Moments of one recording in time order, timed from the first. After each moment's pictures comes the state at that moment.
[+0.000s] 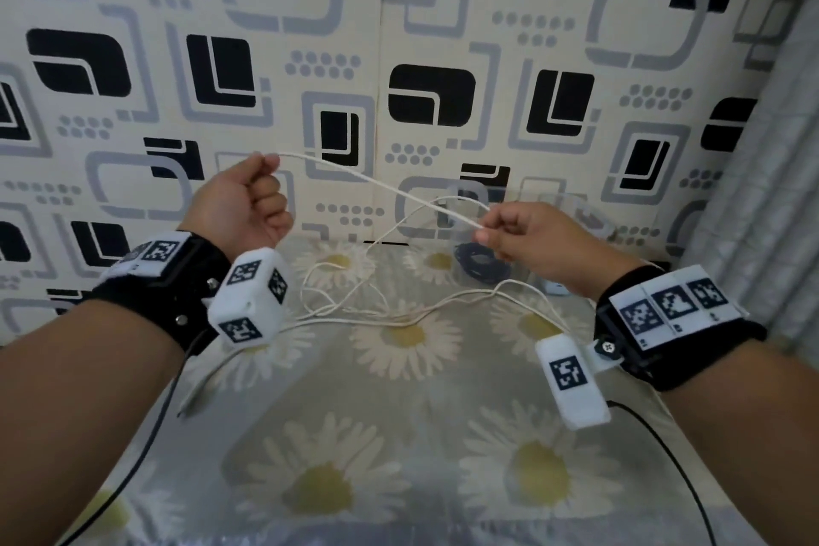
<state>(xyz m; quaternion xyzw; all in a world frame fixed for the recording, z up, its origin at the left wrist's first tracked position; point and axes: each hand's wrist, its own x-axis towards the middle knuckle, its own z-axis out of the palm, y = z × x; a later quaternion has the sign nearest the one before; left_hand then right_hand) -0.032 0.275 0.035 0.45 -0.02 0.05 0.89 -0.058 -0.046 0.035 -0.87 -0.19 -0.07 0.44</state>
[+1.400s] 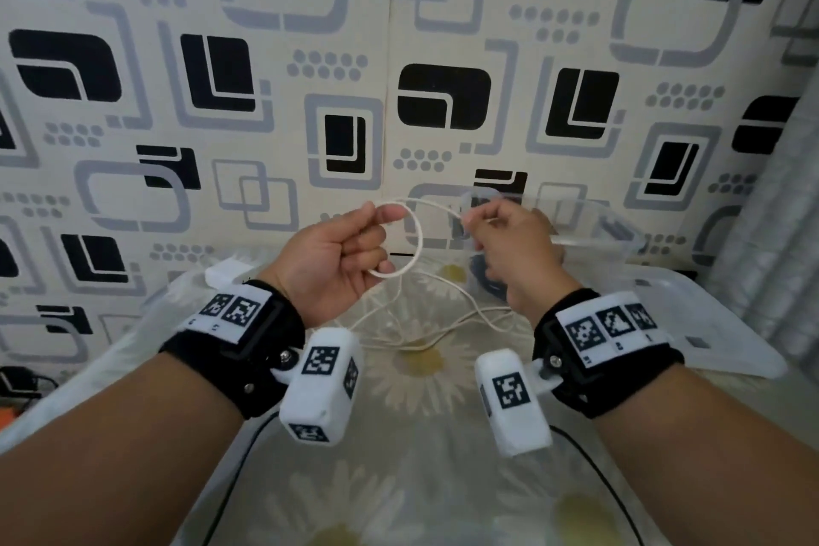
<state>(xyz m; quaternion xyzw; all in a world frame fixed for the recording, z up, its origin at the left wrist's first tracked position) -0.033 0.214 0.008 0.45 -0.17 -0.15 0.87 -0.014 0.015 0.012 -0.76 -0.02 -0.17 0.63</state>
